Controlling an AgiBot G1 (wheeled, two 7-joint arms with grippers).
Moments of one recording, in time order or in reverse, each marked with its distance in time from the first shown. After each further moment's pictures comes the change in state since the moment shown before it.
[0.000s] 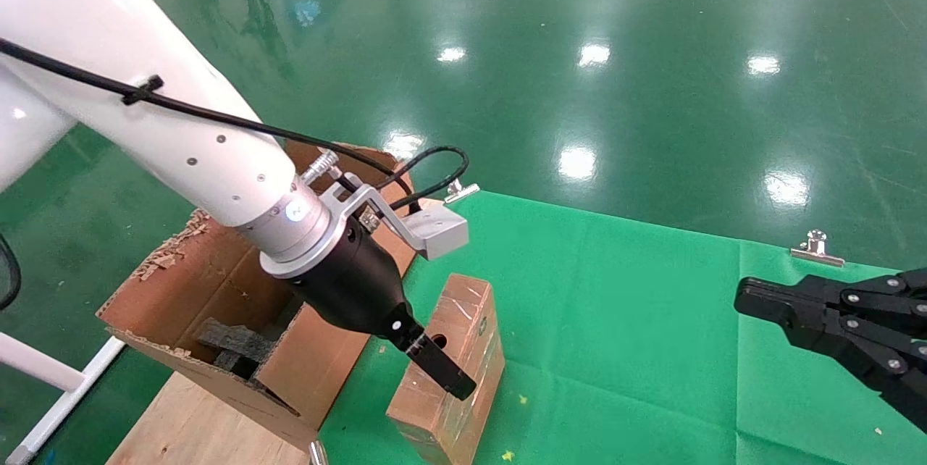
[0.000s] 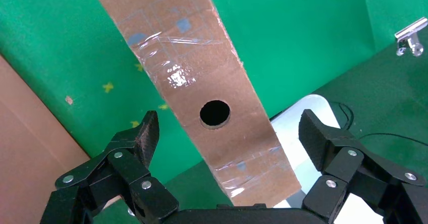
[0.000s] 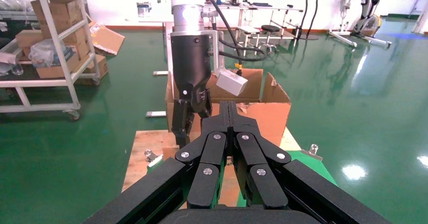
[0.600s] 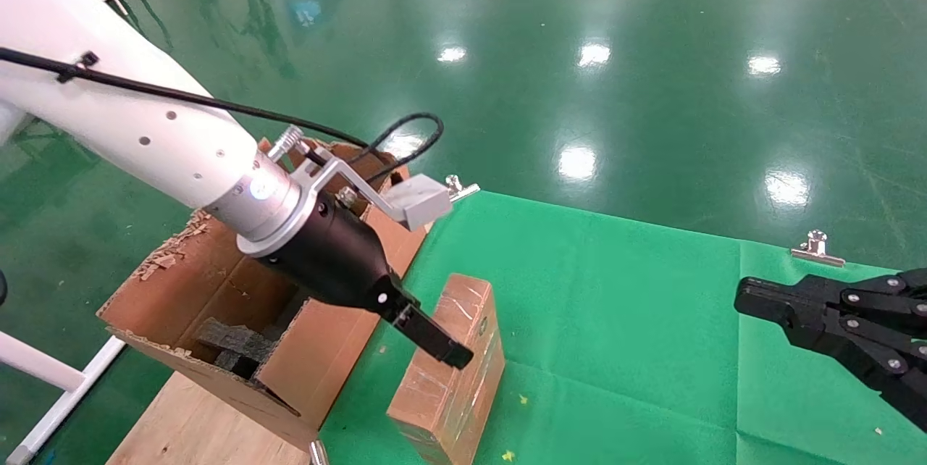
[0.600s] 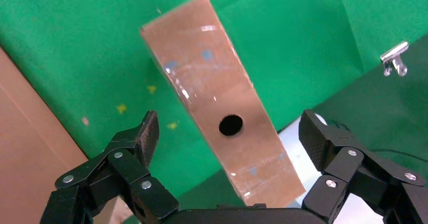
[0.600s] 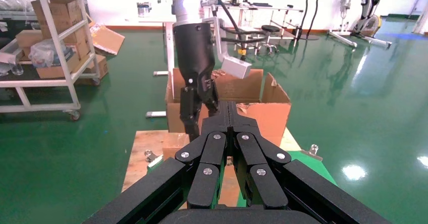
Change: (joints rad) left arm 0.066 -0.054 -0.183 0.018 0.030 0.034 0.083; right arm 0.000 0.000 0.000 0.000 0.000 0.000 0.000
